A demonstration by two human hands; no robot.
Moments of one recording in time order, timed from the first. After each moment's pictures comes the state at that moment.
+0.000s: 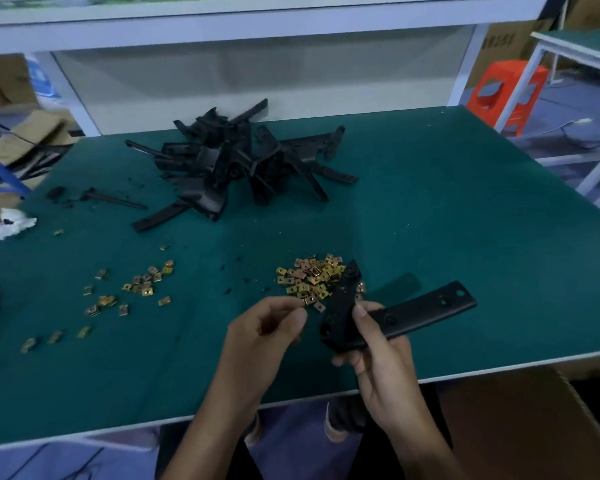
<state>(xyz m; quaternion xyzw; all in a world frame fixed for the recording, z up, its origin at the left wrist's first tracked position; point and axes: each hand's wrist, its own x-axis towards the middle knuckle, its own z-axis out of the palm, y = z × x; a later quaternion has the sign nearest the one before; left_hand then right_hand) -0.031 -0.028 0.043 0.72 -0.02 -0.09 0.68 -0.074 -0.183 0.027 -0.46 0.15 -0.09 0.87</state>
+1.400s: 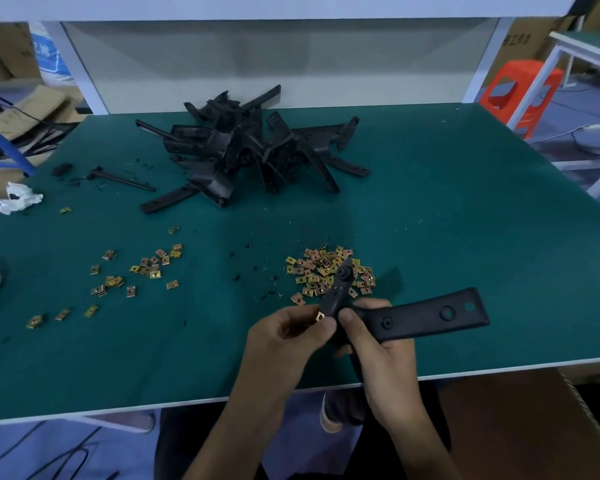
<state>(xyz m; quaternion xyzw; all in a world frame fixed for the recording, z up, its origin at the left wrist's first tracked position) -0.051 -0.039 0.051 0.68 0.08 -0.15 0.72 -0.077 -0.173 0.017 -0.60 0.10 -0.15 0.78</state>
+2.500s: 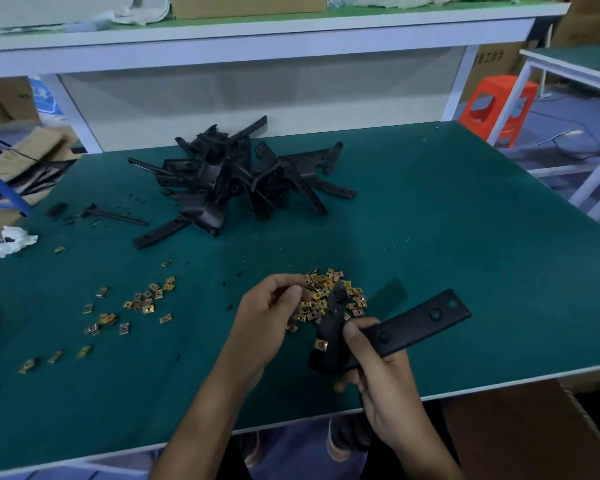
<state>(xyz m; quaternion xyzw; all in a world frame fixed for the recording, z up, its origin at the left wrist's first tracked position) 0.015 -0.037 0.058 0.74 -0.07 -0.09 0.66 -0.071 -0.181 0.022 -0.52 0.12 -0.09 0.84</state>
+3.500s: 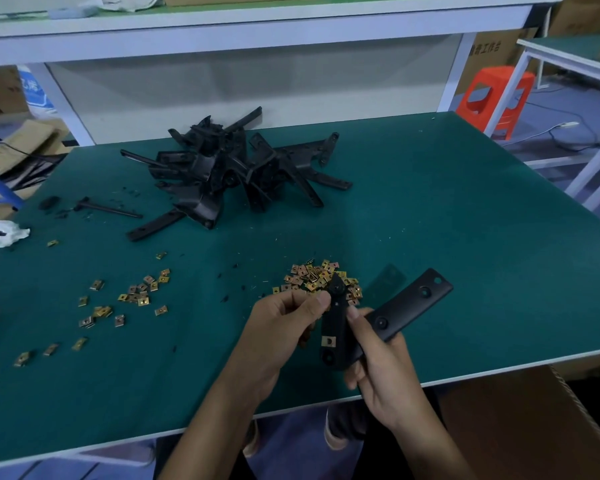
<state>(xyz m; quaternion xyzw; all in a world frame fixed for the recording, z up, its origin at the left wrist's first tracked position) -0.012 -0.053 0.066 0.67 -0.04 -0.19 0.71 -0.070 -0.189 0.022 -0.50 0.12 -0.07 0.86</state>
